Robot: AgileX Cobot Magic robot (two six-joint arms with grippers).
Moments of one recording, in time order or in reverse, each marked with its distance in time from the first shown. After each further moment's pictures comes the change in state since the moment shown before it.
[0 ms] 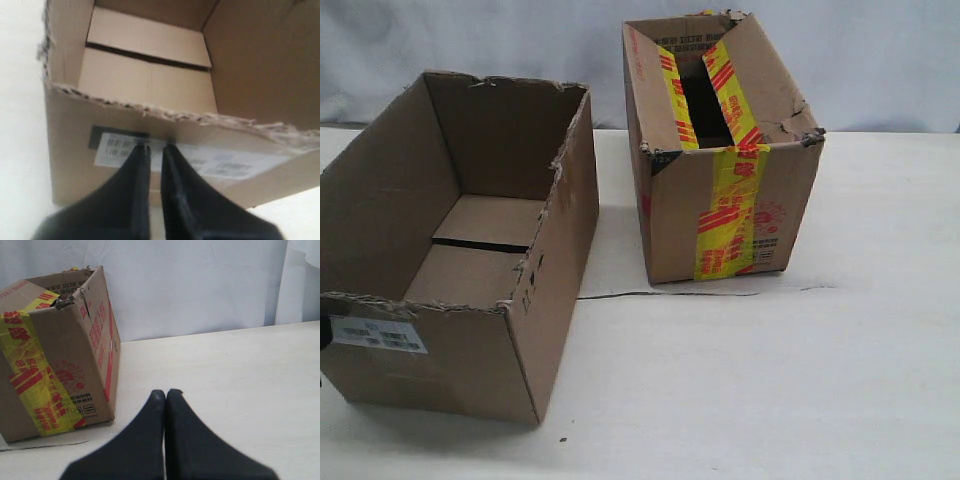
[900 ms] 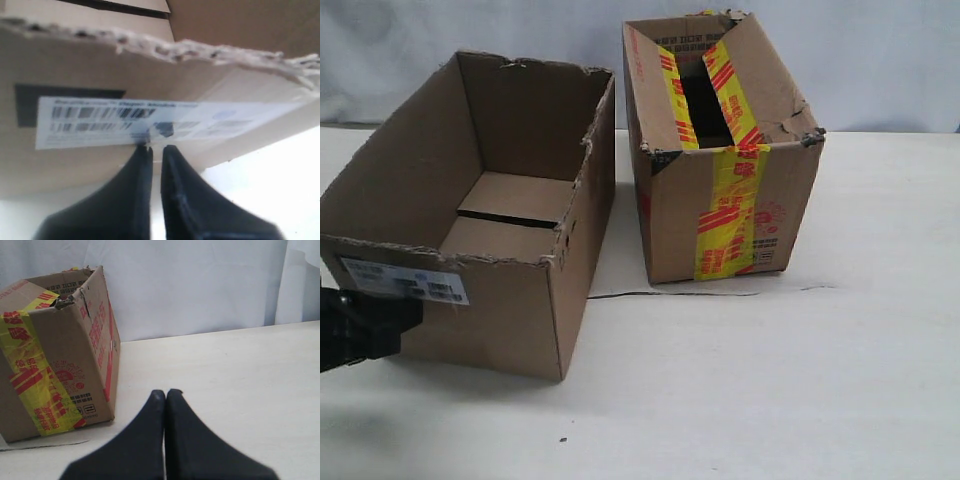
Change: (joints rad) left arm 0.000 0.568 -0.091 -0.768 0.145 0.966; right arm 0.000 0.000 0.000 0.000 0.000 0.000
